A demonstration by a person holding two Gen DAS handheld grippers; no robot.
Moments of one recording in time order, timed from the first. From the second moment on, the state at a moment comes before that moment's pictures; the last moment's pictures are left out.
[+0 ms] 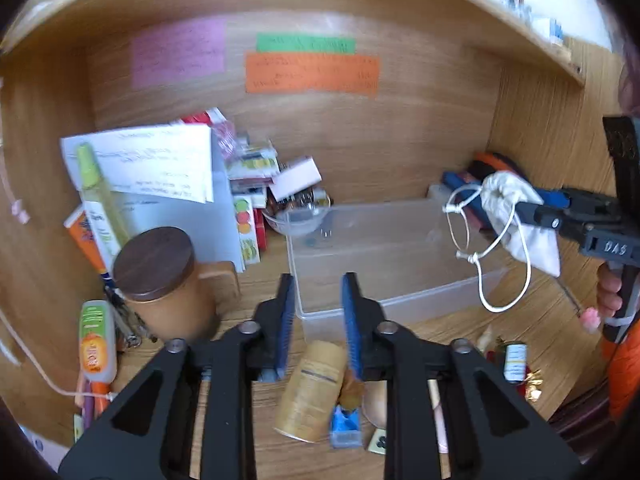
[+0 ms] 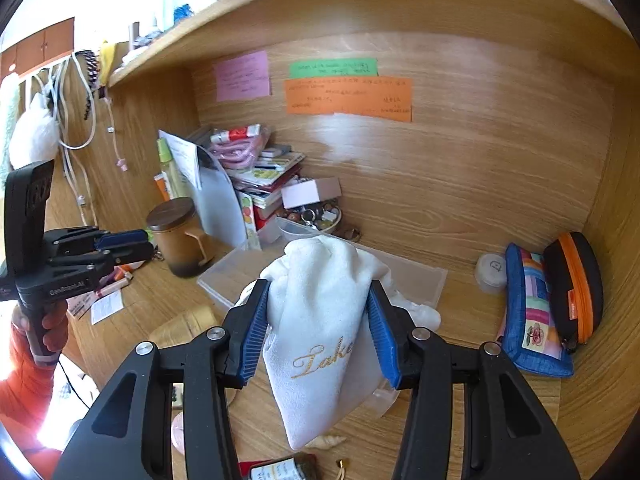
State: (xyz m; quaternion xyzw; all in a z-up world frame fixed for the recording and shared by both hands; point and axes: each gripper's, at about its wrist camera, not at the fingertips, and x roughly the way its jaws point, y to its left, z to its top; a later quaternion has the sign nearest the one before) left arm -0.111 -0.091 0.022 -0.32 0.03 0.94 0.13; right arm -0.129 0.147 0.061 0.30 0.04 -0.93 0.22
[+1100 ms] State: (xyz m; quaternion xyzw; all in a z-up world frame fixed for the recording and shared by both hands) left arm -0.155 -0.095 -0.090 -0.46 0.08 0.87 0.17; right arm -0.210 0.144 0.014 0.38 0.03 -0.90 0.20
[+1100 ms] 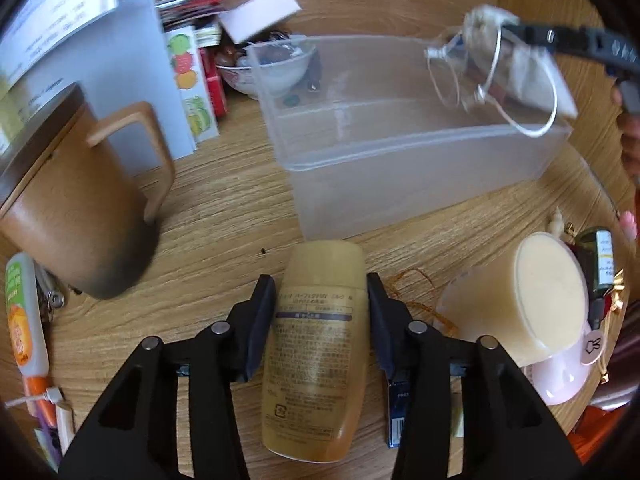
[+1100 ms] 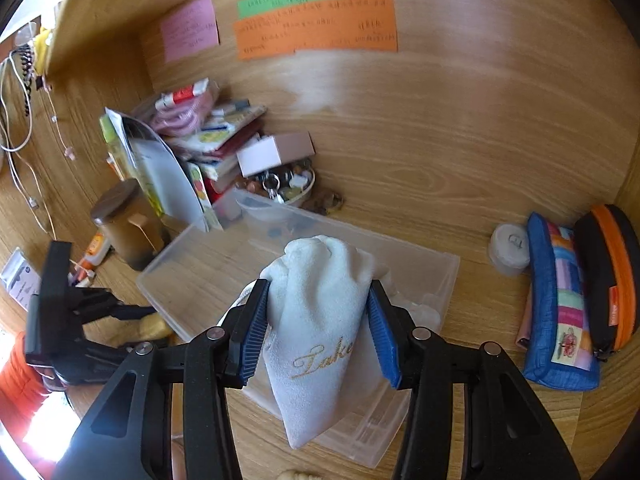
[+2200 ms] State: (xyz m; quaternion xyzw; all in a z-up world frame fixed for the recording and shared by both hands) left arm -0.133 -0.132 -0.088 -0.47 0.07 0.87 0.12; right arm -0.253 0.092 -0.036 0.49 0.19 -0.84 0.16
